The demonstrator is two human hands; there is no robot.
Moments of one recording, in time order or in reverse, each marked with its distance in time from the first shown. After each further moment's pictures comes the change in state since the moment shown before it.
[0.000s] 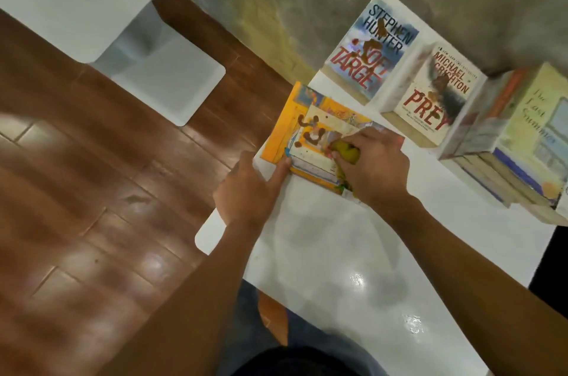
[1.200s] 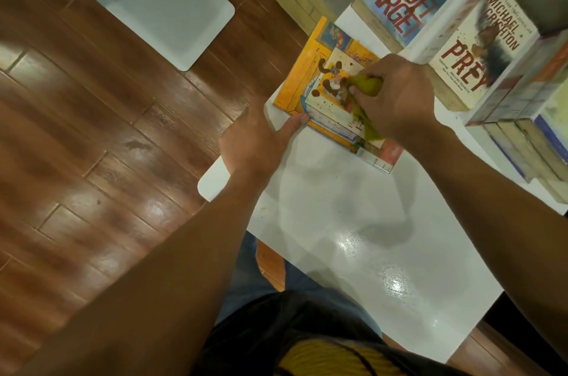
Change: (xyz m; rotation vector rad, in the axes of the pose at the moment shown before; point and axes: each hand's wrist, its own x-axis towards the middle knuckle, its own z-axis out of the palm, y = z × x) left_hand 0.002 -0.002 -0.001 -0.082 -0.050 -0.034; right_hand 0.036 -0.015 -0.013 0.046 -0.149 -0.004
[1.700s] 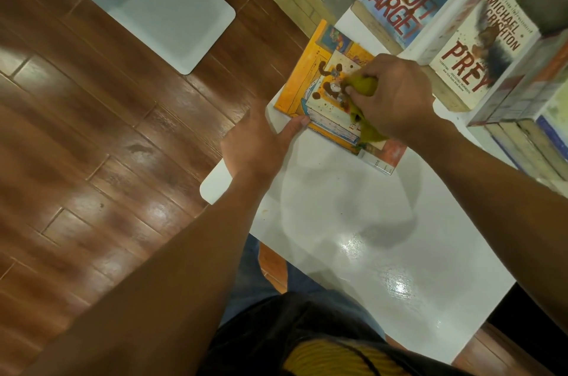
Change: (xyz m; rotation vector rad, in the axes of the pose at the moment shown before) left_hand -0.001 0.001 0.000 0.001 -0.006 -0.004; right_hand 0.006 -0.008 -0.005 -0.061 -0.041 -0.033
